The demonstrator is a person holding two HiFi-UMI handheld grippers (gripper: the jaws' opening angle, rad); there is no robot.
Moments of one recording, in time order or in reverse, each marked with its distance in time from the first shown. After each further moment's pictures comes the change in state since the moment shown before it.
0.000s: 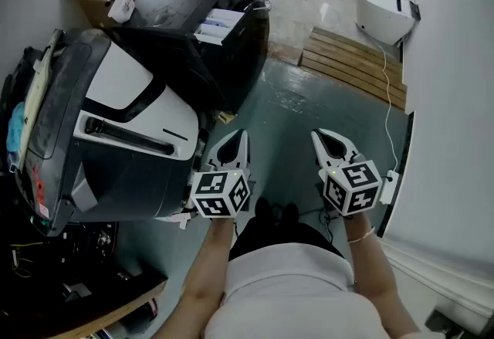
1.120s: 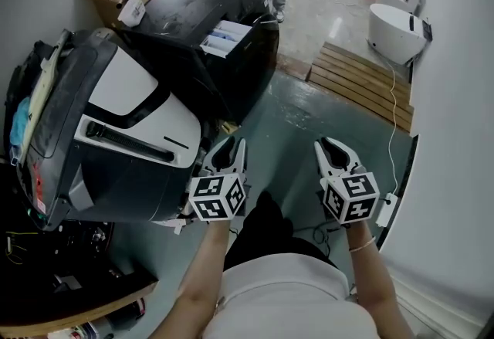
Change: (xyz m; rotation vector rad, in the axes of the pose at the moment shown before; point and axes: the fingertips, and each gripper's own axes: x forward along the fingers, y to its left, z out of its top) left arm 0.031 0.019 0.003 -0.012 0.000 0.118; right arm 0.022 -0.044 0.009 -0.023 -0.012 -0.004
